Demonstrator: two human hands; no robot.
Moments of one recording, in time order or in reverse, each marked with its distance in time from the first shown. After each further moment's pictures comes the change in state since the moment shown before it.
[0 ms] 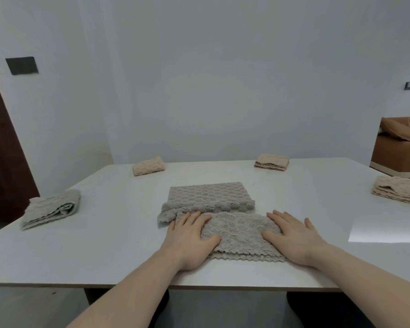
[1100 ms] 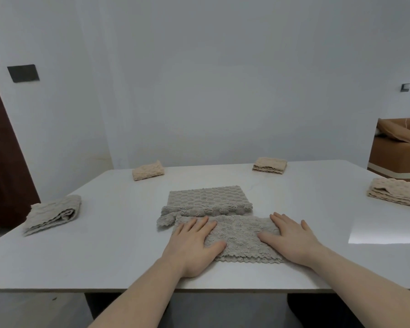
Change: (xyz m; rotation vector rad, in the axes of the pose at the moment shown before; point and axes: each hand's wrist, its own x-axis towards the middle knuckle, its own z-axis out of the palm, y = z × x) left_hand -0.003 0.005 0.005 0.074 -0.028 0.090; right_hand 0.000 0.001 -0.001 0.073 0.035 0.038
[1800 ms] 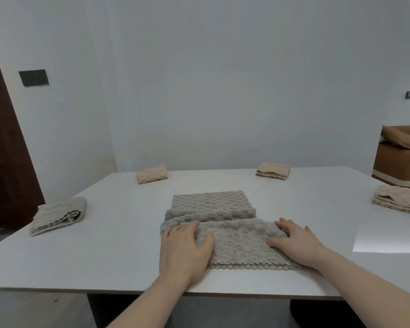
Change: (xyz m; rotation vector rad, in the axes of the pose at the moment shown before) left_hand -0.025 0.007 -0.005 -0.149 0.441 -0.212; right_hand -0.003 -0.005 -0.012 0.214 -0.004 0.057
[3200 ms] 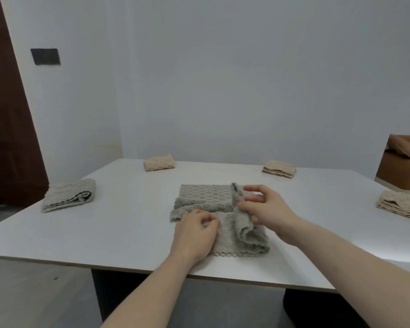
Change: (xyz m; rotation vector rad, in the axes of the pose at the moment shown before) left_hand 0.013 -0.012 0.004 -0.419 -0.063 -0.054; right_hand -0.011 -0.113 0.006 0.787 -0.031 -0.111
